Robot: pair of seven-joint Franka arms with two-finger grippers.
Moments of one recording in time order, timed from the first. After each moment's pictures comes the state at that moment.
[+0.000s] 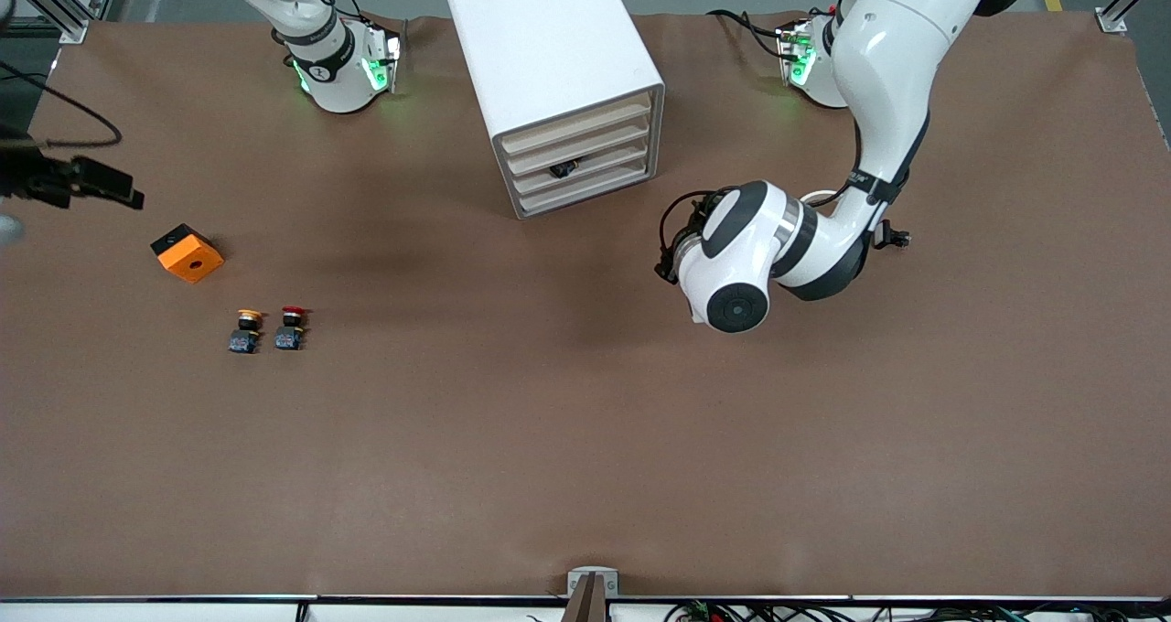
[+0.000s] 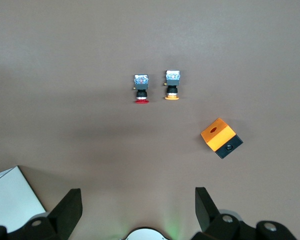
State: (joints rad) left arm -0.30 0.68 -0.30 -1.52 -0.29 1.56 -1.58; right arm -0.04 0.04 -0.07 -1.62 0.02 1.48 -0.07
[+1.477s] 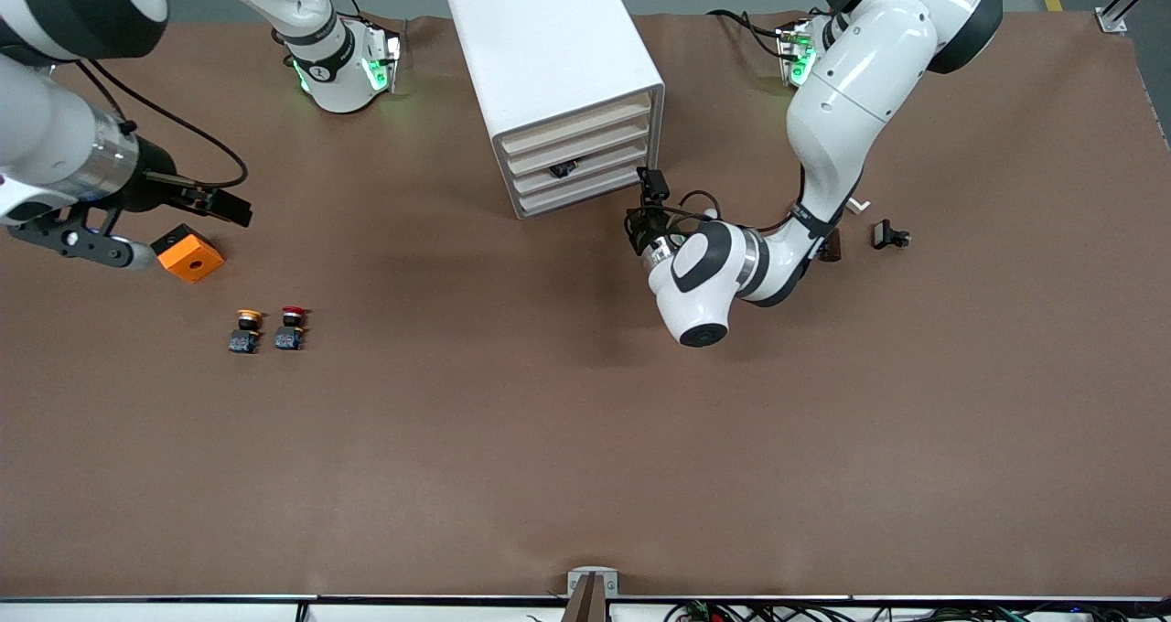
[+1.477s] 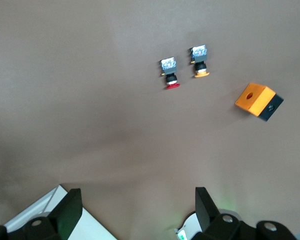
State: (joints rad) left arm -0.34 0.89 -0.31 -1.51 -0.60 1.47 -1.99; right arm 0.21 0.07 -0.05 -1.58 0.02 1.44 0.47
